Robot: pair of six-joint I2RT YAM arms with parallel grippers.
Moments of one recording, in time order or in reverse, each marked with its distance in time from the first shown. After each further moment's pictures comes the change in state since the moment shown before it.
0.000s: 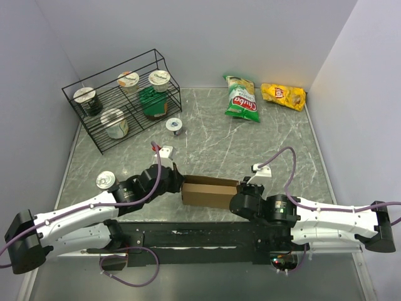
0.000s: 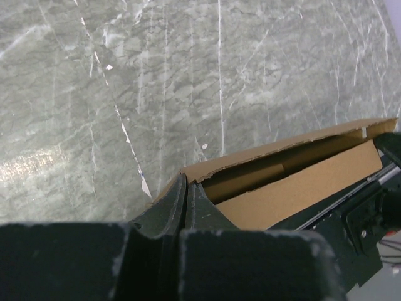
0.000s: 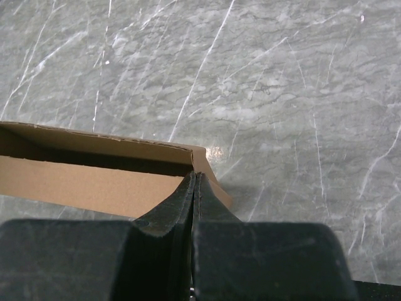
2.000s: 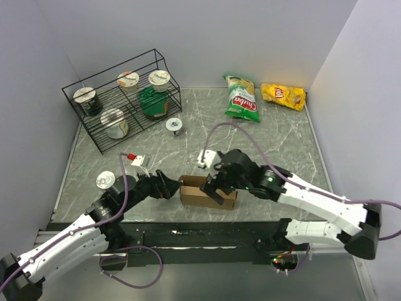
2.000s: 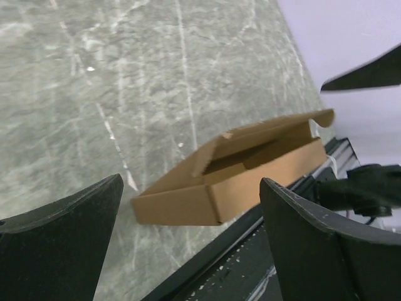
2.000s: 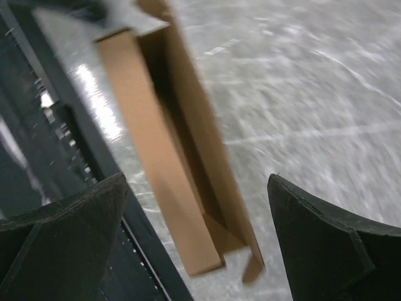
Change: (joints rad) left arm 0.213 -0.419 -0.290 0.130 0.304 -0.031; right arm -0.319 0.197 0.327 0.159 -0.902 -1.259
